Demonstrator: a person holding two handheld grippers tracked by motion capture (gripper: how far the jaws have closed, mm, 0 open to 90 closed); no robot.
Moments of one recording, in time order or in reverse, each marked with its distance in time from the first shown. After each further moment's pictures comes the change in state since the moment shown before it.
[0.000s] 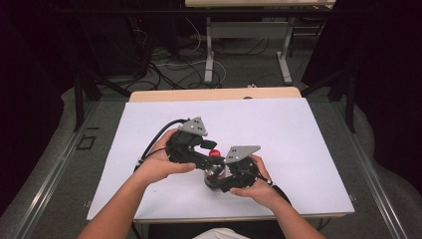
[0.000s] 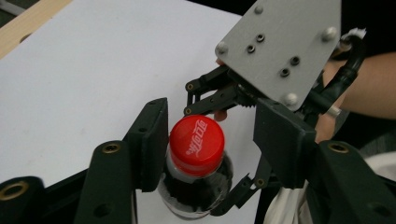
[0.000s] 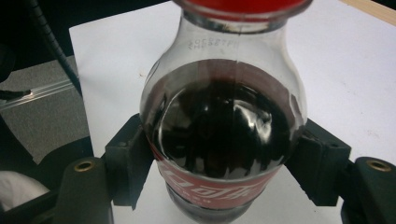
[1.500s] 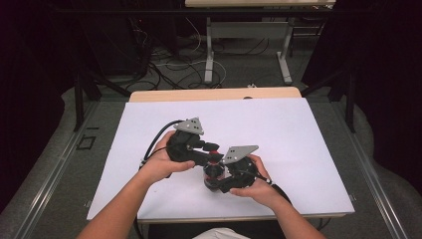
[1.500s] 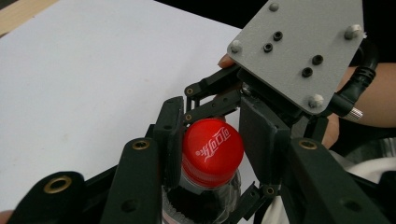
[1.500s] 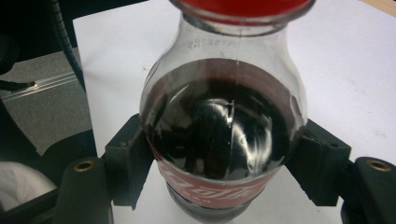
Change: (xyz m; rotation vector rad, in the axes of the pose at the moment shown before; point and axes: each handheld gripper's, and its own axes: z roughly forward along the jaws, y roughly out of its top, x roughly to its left) left arm 0.011 -0.012 0.011 -0.075 -0.038 -0.073; right arm -0.003 0.000 0.002 0.024 0.007 -0.023
